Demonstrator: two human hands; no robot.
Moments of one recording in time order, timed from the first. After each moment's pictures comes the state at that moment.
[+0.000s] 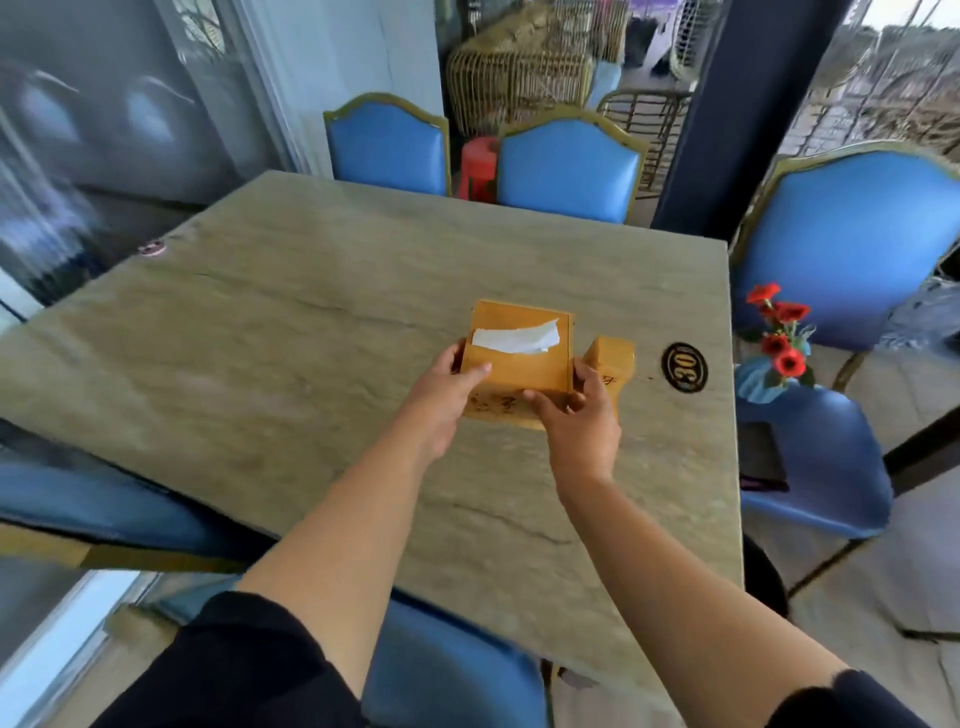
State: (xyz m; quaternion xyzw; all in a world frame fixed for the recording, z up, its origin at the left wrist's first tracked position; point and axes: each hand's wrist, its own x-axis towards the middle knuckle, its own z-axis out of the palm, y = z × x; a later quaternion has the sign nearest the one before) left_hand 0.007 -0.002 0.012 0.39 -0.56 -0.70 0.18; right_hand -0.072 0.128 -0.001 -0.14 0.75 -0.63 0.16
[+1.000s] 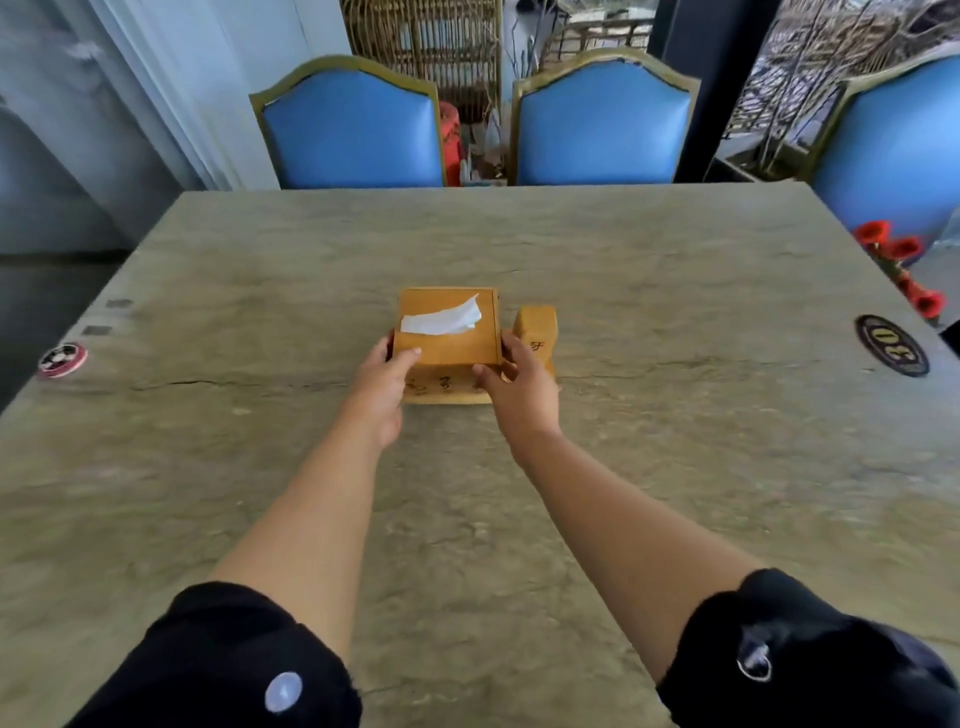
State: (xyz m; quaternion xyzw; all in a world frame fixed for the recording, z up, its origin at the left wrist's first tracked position) left_hand 0.059 -0.408 -0.042 0.38 -0.56 -0.72 0.15; right_hand 0.000 -0.272 -0.052 -0.10 0.78 -0.59 0.17
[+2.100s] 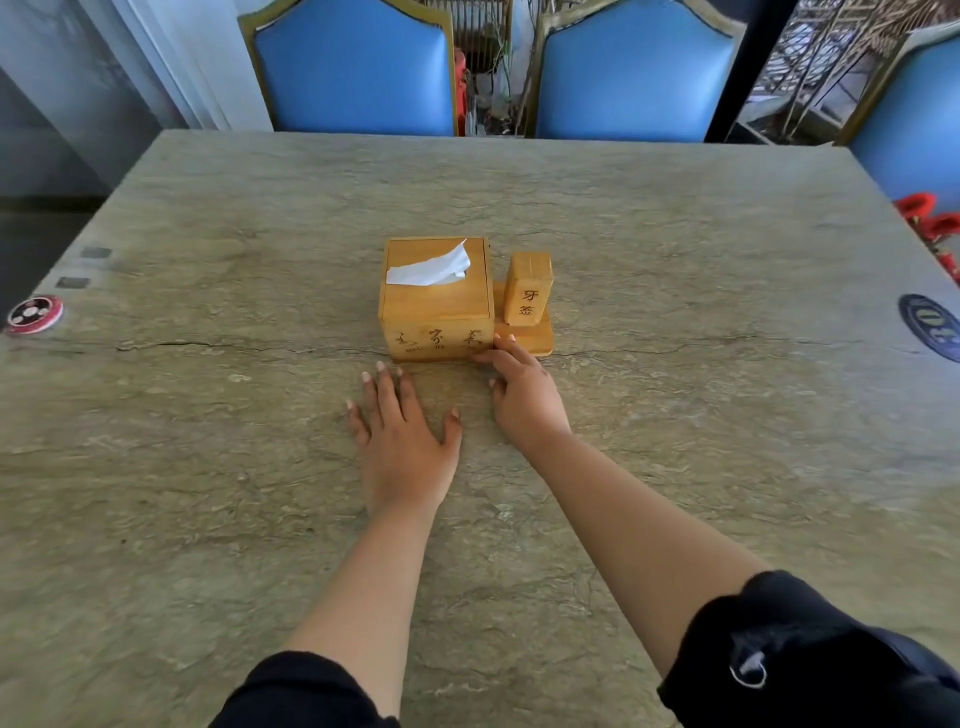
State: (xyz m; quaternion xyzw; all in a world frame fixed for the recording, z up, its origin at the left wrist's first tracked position) left_hand 0.119 -0.377 -0.134 0.37 -0.92 -0.07 0.05; right_hand 0.003 -0.285 -0.105 -0.30 0.87 -0.37 0.14
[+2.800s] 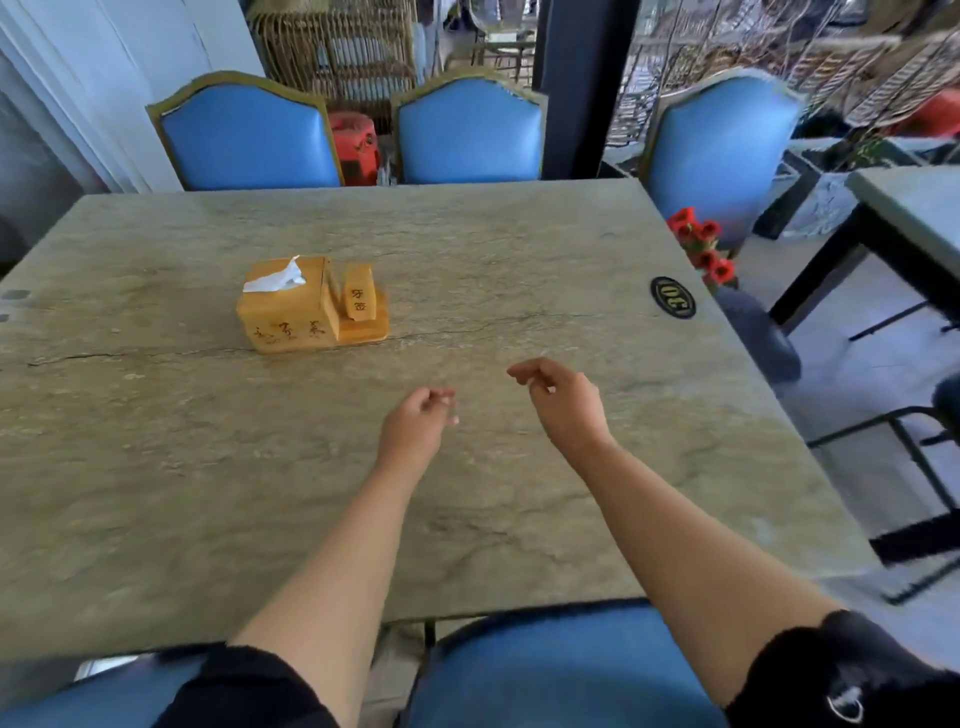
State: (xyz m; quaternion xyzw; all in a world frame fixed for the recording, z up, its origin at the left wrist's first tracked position) left_hand 0.096 -0.154 -0.033 0.33 -0.74 -0.58 0.06; right_hand 0.010 -0.001 -0.012 -0.14 0.84 -0.50 0.11
